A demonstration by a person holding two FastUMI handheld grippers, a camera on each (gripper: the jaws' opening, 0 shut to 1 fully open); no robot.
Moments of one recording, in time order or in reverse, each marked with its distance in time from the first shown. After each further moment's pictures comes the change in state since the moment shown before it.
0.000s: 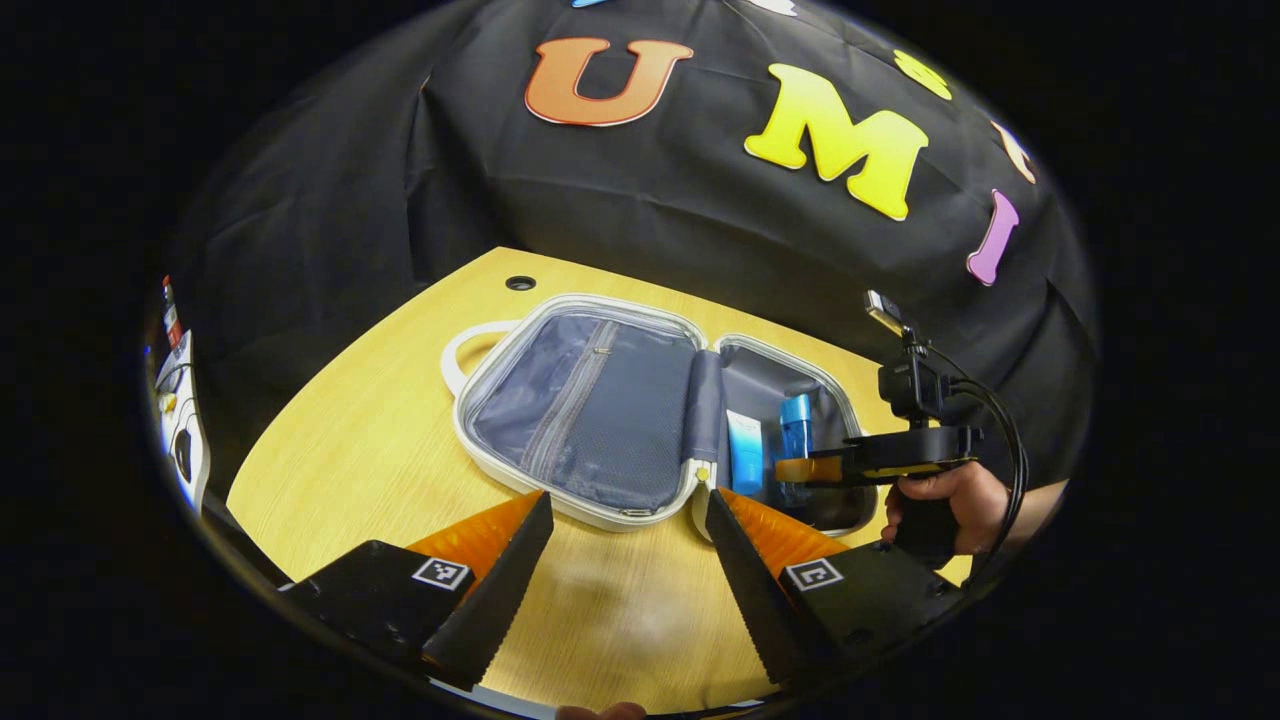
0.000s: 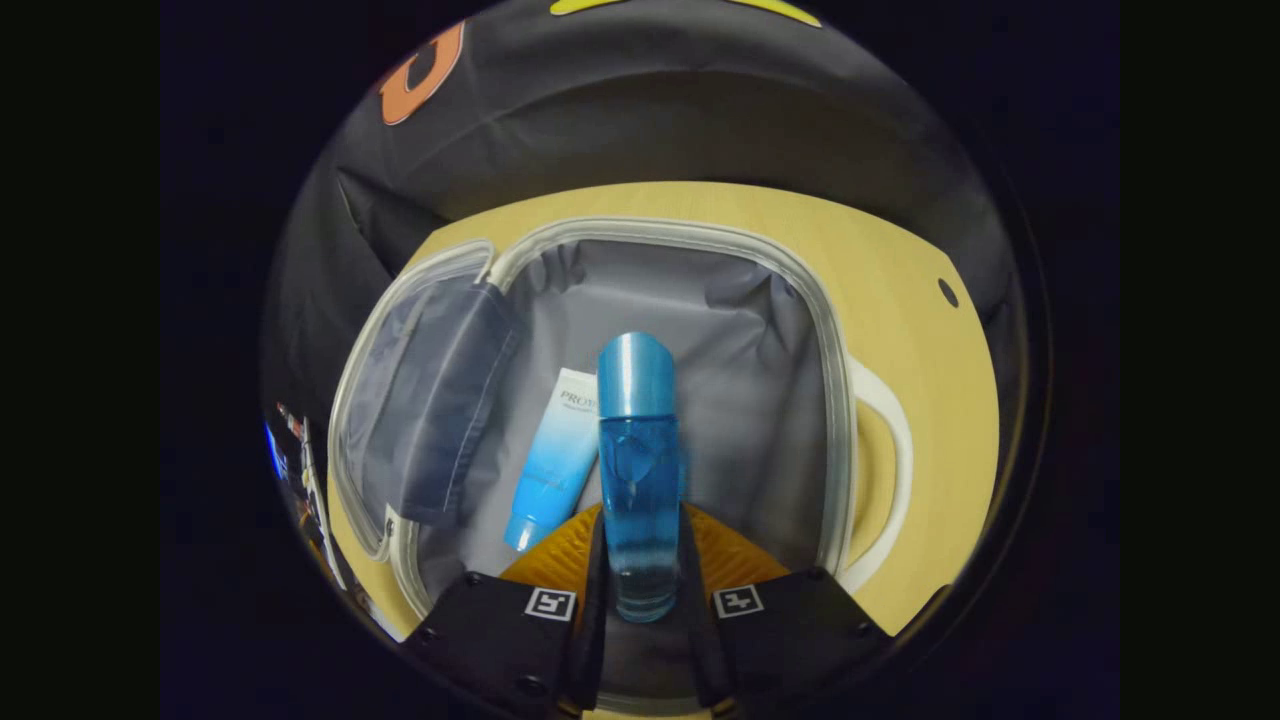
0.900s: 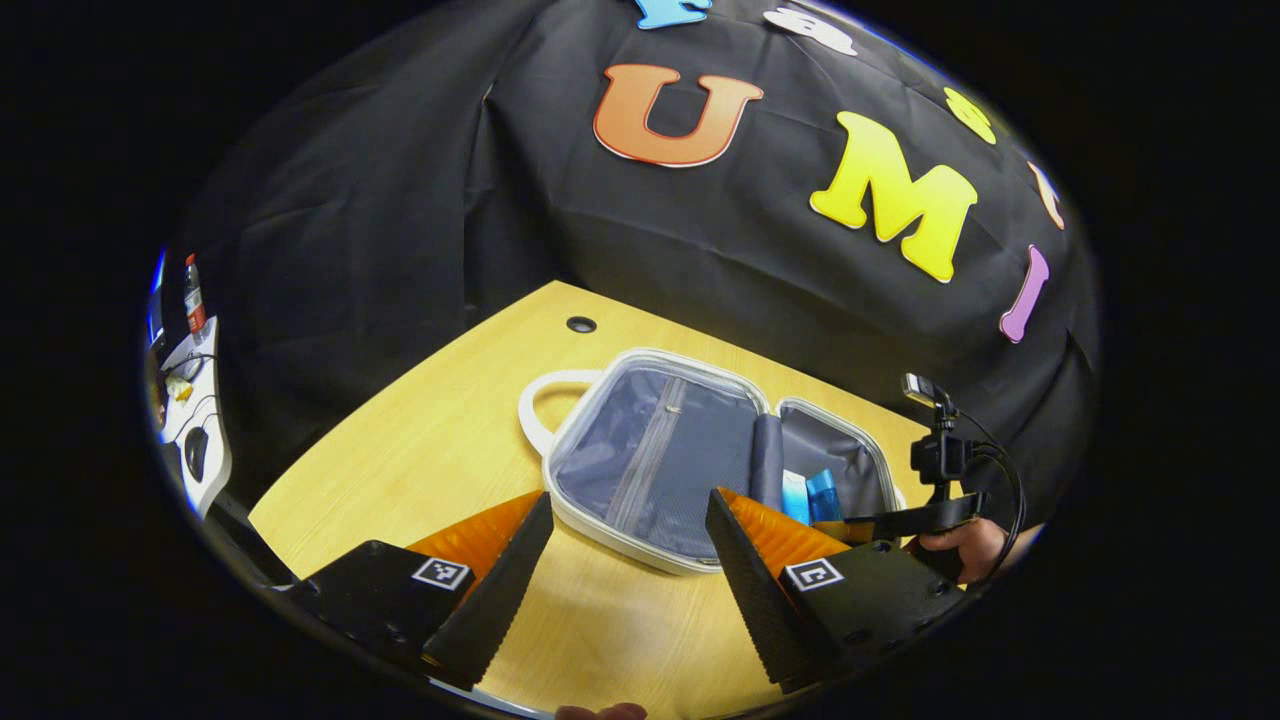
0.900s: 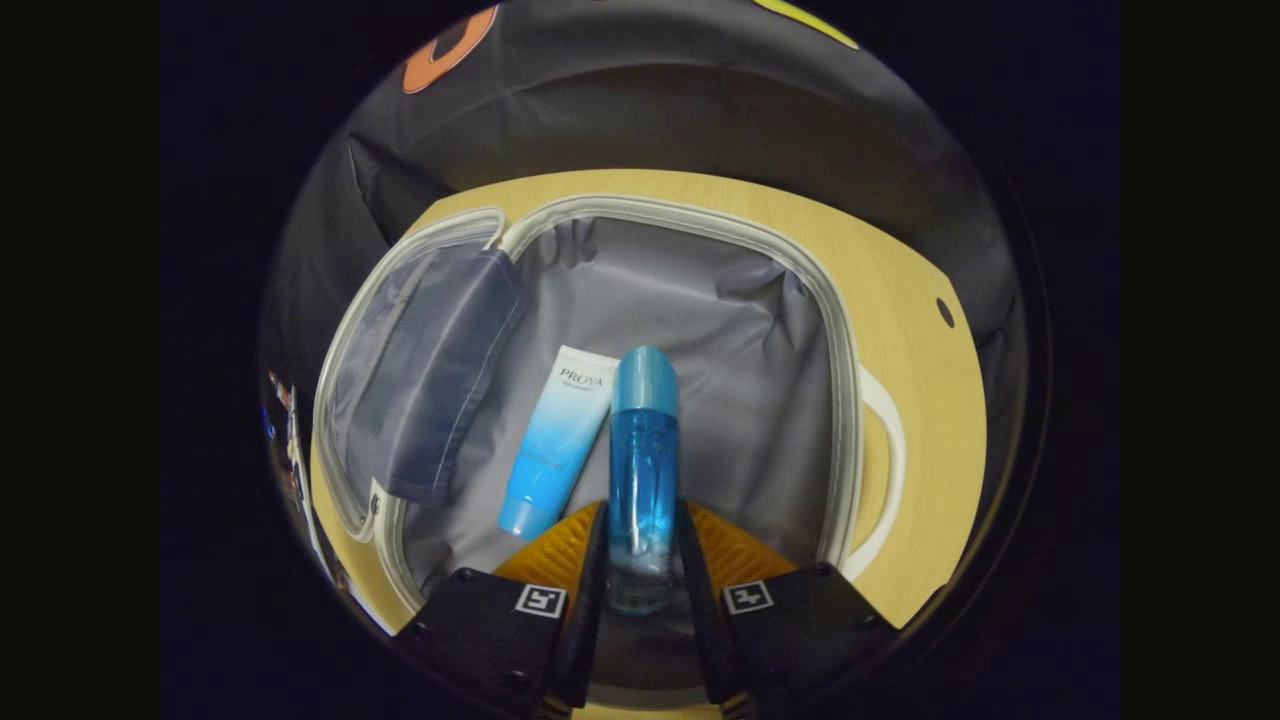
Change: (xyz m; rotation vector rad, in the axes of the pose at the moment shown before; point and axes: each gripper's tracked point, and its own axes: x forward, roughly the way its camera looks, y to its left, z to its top) left arm -0.007 0.068 0.052 -0.072 -0.128 0.072; right arm -0.009 0.004 -0.004 -0.084 0.003 -0.026
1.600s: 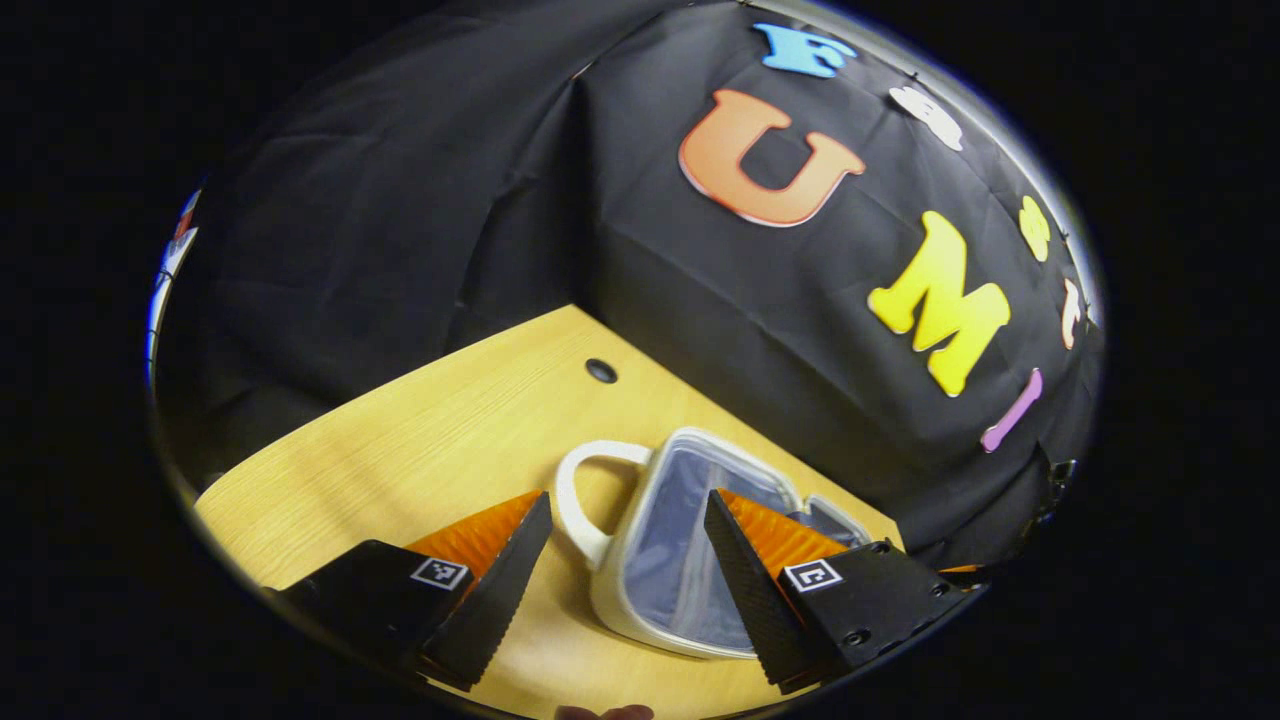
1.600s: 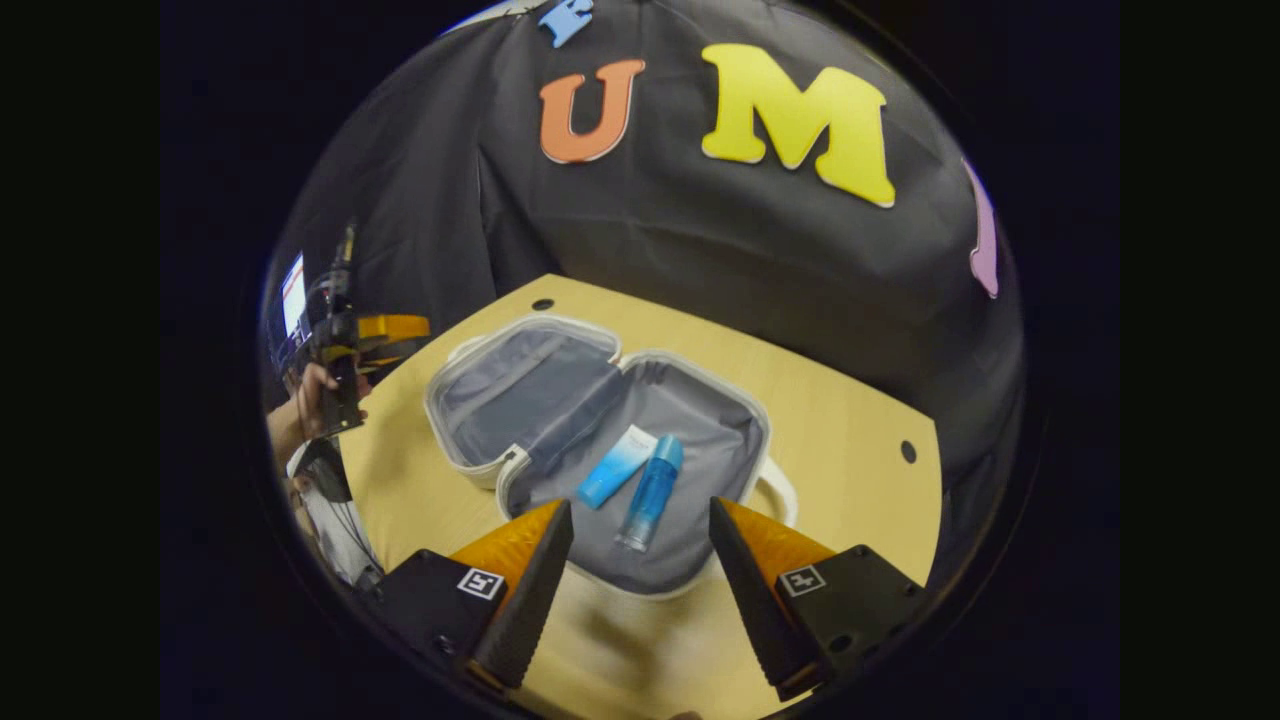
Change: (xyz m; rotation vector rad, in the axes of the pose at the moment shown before) left arm 0.111 0.084 0.033 -0.271 -0.044 -0.149; right arm -0.178 -0.018 0.009 -0.318 -0.381 0.107
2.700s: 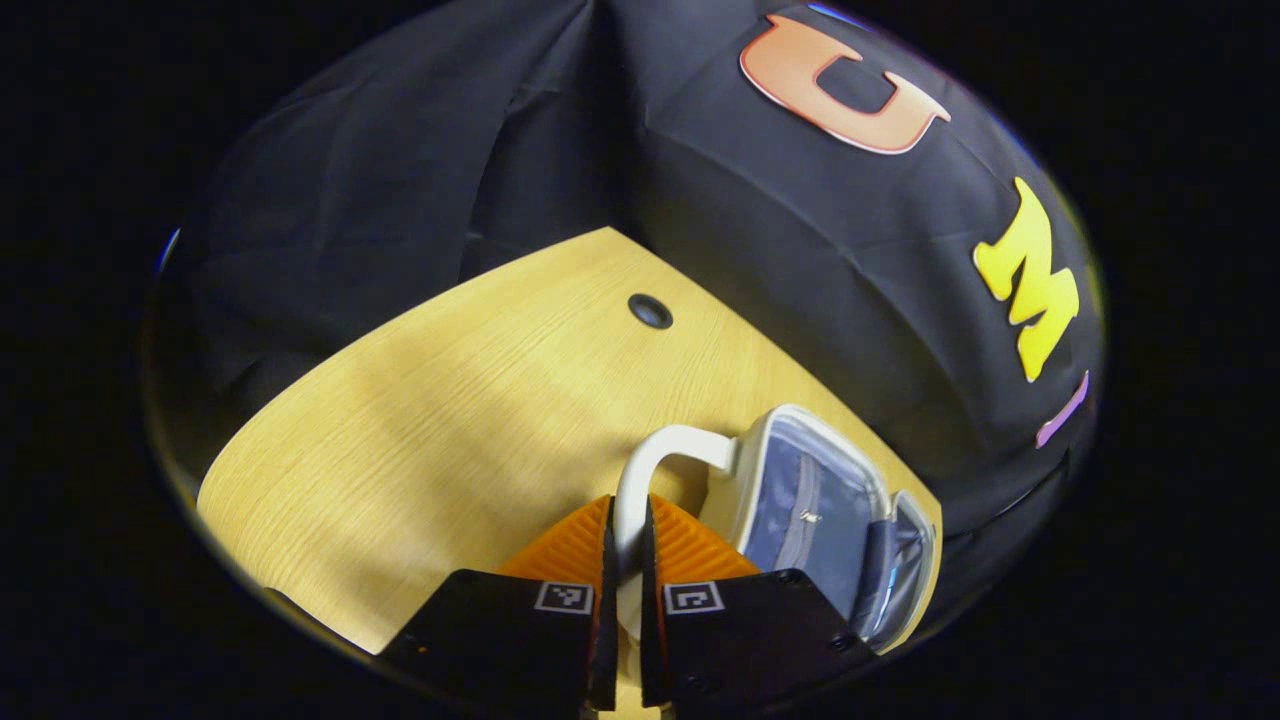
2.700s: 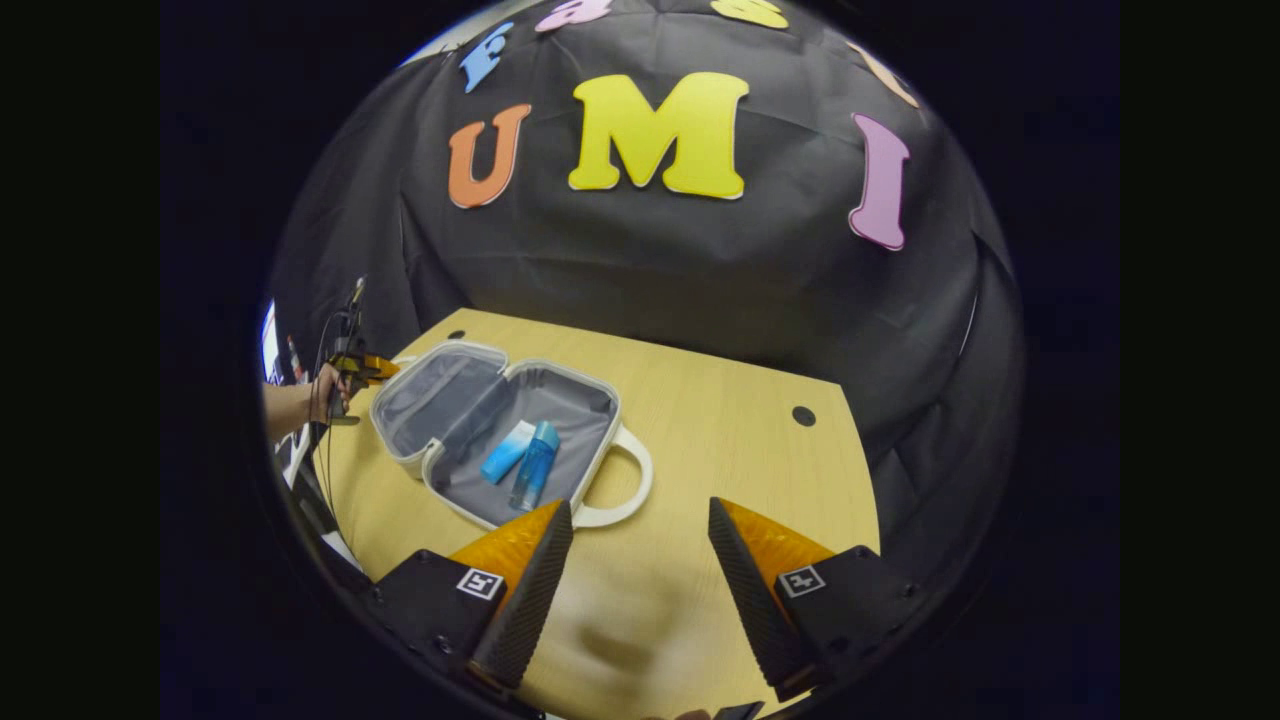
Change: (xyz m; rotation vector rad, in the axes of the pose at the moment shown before) left arm 0.079 0.008 -0.007 0.026 0.178 0.119; right arm -0.082 -0.110 -0.032 0.185 -0.066 -0.220
